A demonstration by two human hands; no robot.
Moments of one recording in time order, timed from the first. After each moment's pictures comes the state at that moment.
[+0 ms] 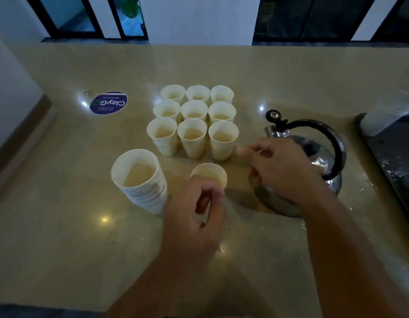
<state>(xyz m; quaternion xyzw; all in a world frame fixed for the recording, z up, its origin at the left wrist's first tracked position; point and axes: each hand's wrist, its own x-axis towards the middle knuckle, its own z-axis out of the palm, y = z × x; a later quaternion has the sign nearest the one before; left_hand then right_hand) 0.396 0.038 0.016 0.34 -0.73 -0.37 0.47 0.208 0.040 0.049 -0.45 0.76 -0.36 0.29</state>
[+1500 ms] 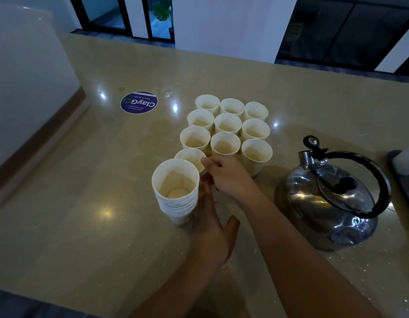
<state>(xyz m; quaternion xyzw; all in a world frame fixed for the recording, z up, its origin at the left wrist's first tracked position) 0.394 0.001 -0.063 0.55 -0.66 -0.43 0.29 0.294 -0.074 -0.014 -0.51 0.70 -0.31 0.38</state>
